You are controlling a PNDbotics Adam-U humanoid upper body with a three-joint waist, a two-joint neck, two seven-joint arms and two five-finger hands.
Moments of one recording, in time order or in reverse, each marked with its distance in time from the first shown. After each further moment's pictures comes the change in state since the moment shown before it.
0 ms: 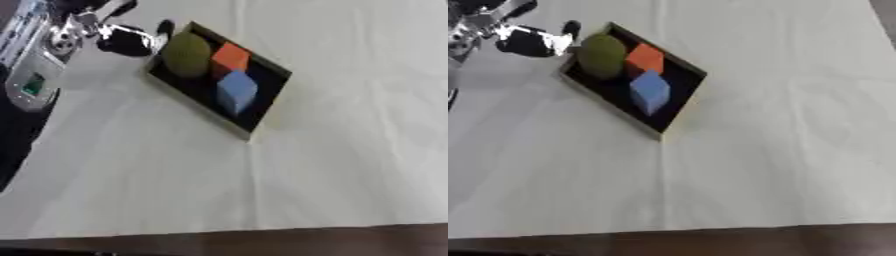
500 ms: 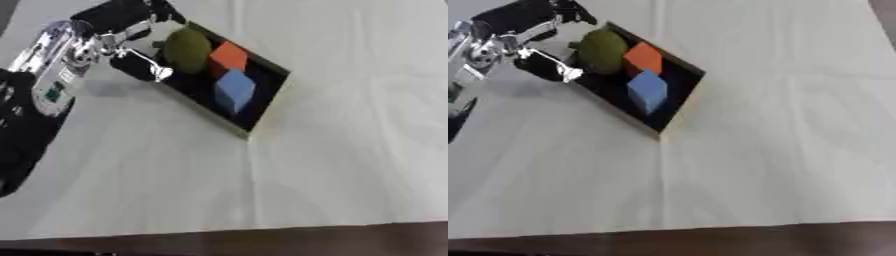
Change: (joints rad) left arm -0.036 -0.048 -0.094 0.278 -0.152 -0.108 -0.124; right arm -0.002 -0.007 0.004 -0.001 0.001 -0.001 -0.001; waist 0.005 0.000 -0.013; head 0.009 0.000
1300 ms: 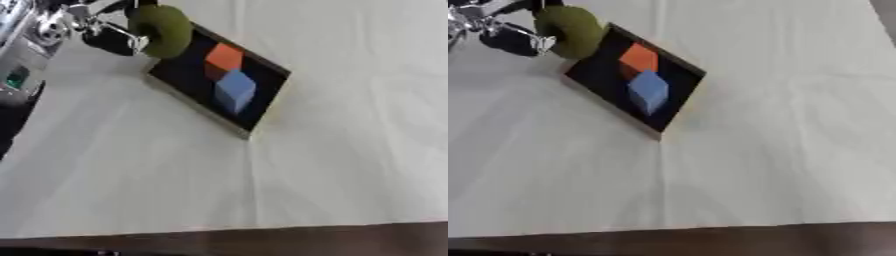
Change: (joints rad) left arm -0.011 0.055 0.005 -0.079 0.004 0.091 -0.043; right arm 0.014 -0.017 0.000 -0.003 0.008 0.000 -0.018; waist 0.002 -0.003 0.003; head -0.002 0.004
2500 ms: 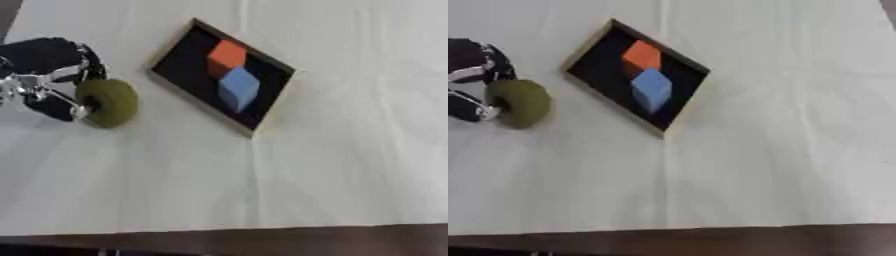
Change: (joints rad) left arm 0.291 0.306 -0.029 -0.253 0.084 -0.005 -0.040; right arm -0.008 -0.025 0.009 0.000 0.018 -0.010 -0.007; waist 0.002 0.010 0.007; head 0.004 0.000
